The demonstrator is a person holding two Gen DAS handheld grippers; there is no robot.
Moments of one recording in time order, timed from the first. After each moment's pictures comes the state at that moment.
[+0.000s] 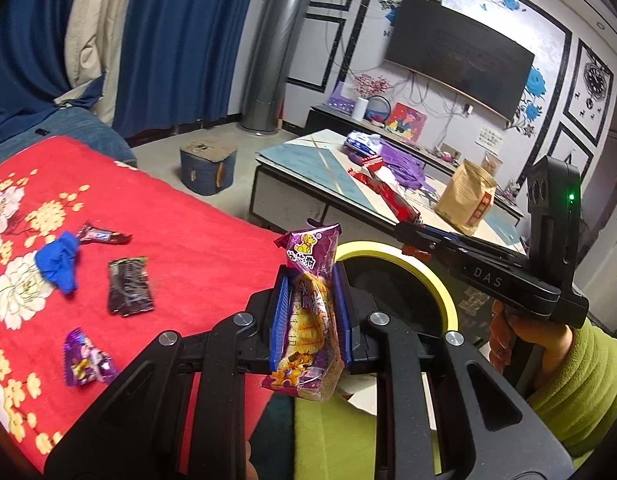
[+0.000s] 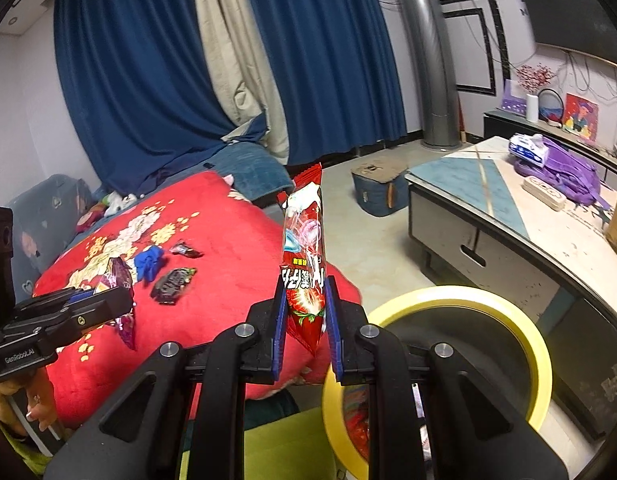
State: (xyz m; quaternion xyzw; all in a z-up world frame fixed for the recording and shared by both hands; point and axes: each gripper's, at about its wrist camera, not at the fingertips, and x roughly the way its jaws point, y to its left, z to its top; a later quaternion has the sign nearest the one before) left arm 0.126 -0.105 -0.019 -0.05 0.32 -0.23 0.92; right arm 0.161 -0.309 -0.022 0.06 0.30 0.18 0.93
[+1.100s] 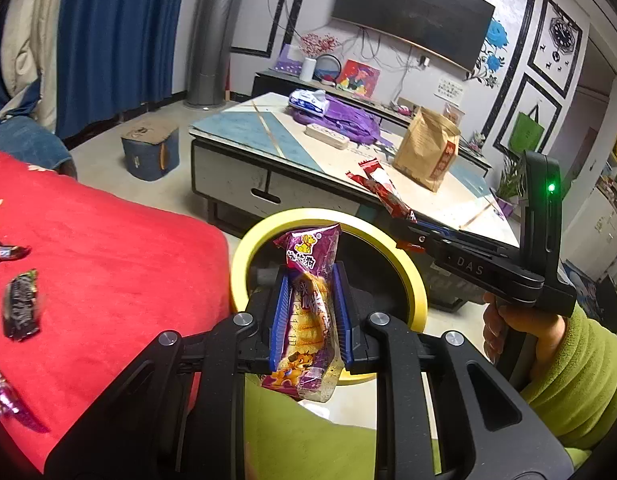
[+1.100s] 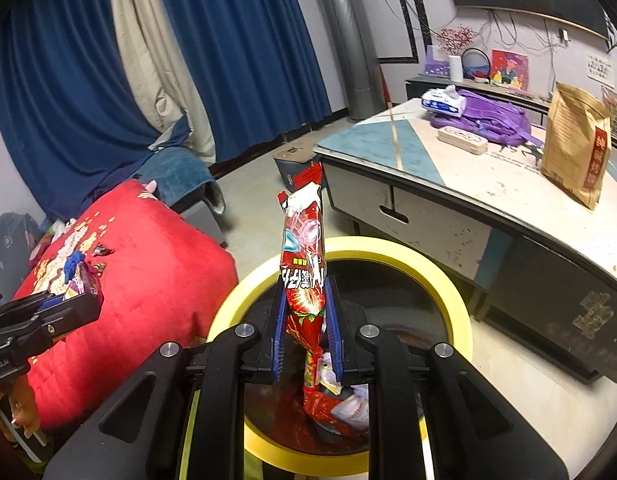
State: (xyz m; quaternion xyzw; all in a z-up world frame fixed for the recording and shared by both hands) left arm 0.155 -0.196 -0.052 0.00 0.36 -0.32 0.88; right arm 0.147 -0.411 -0.074 0.11 0.33 0.06 0.93
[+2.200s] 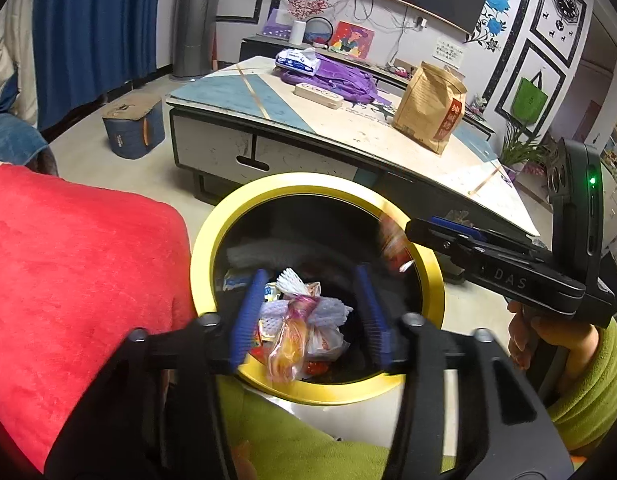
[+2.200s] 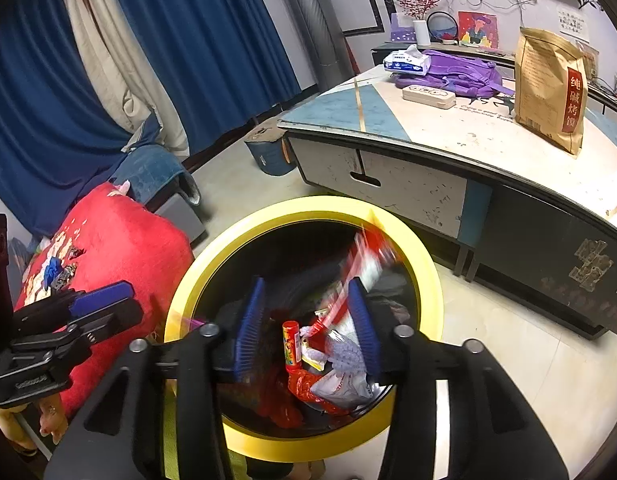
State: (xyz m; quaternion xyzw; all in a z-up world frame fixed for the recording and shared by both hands) left arm 0.180 -0.245 -0.098 0.03 0.41 -0.32 0.86; right arm 0.146 -0.448 -0.109 0.16 0.37 0.02 0.91
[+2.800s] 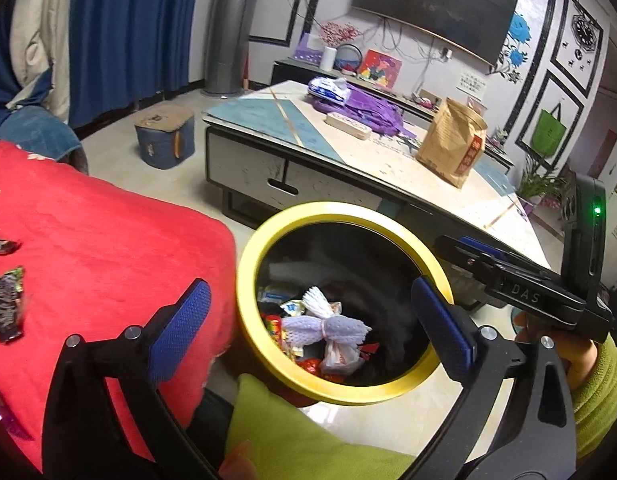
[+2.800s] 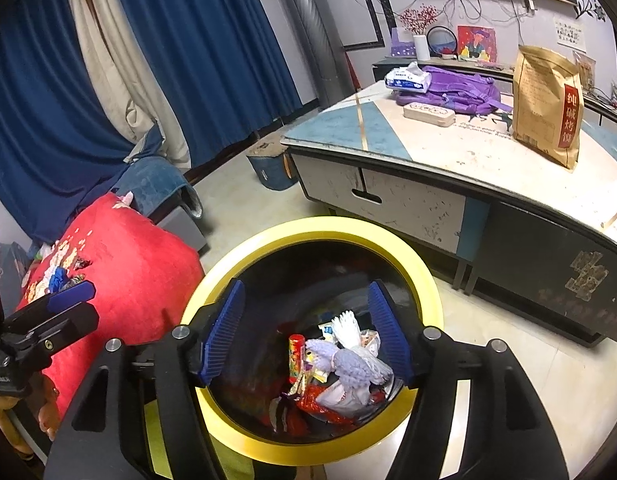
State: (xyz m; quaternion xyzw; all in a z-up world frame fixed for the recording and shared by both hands) left arm 0.174 -0.209 -0.069 0.00 0.38 -0.27 0.89; right arm 0.140 -0.443 -0.090 0.15 0.35 0.02 0.93
